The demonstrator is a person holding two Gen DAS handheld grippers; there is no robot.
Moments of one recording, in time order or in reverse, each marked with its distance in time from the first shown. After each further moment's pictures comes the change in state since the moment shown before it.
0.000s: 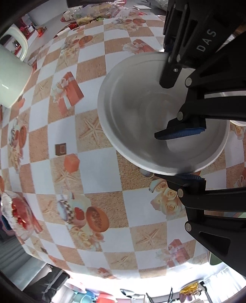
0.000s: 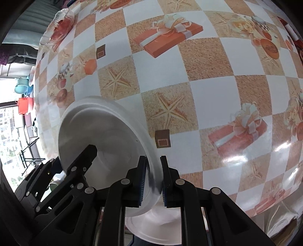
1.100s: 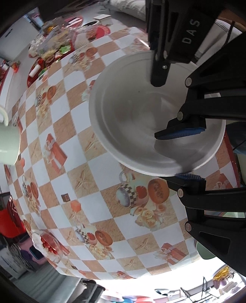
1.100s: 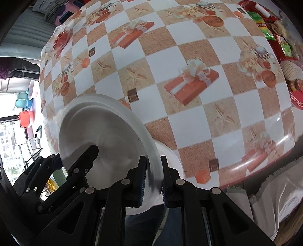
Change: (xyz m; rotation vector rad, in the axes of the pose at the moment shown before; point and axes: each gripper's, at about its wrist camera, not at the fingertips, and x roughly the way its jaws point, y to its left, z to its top) left arm -0.049 -0.060 -0.063 0.266 -0.041 -0.036; right arm -0.053 -0.049 -0.101 0.116 -0.047 -0.003
